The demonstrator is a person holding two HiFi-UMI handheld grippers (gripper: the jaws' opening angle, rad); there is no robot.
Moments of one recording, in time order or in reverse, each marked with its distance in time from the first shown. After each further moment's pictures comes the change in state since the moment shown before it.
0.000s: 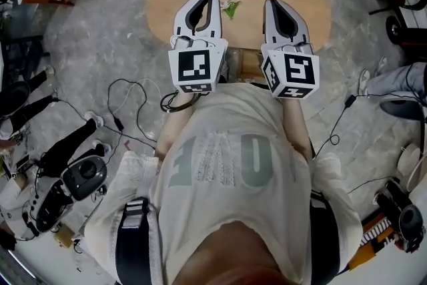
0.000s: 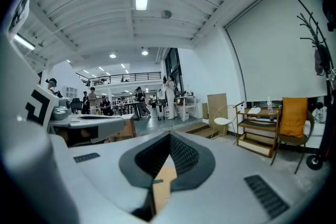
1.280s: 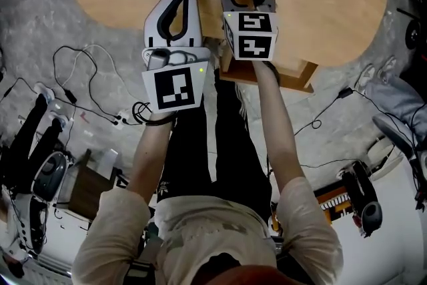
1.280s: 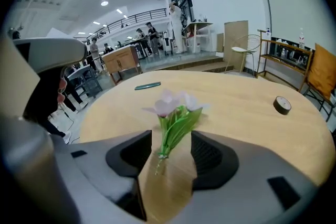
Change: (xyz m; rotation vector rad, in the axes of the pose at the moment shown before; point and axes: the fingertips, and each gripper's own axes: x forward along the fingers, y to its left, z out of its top) left arm 0.094 0.034 -0.374 -0.157 0.219 0.148; right arm 0.200 -0.019 -0.478 -0.033 0.671 0.113
